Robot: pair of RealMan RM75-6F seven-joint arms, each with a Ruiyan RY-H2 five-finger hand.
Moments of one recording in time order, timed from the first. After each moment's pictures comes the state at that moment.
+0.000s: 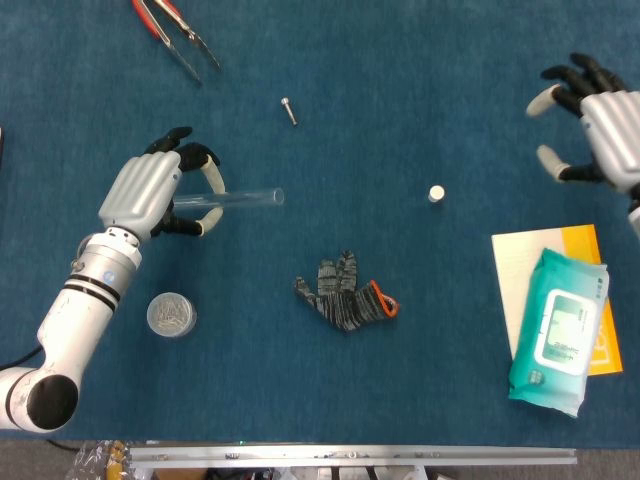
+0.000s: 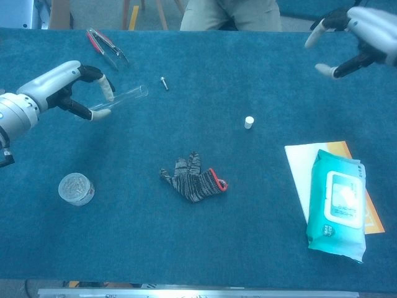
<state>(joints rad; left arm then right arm) -0.56 -1.33 -0.21 -1.79 1.01 0.95 0.10 0.58 -1.22 0.19 -1.72 -1.11 1.01 -0.14</state>
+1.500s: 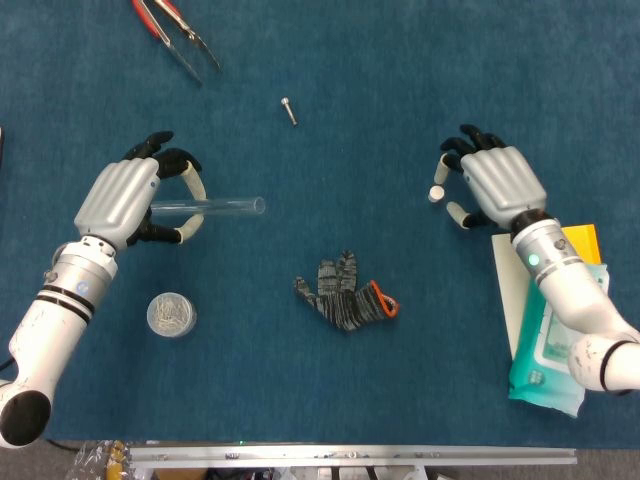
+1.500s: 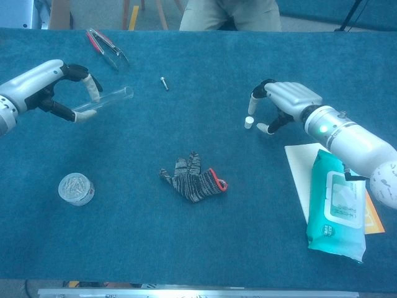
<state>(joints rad) -0.54 -1.26 -0.15 -1.81 1.10 0.97 0.00 0.71 -1.62 0.14 -1.45 -0.93 0.92 -0.40</state>
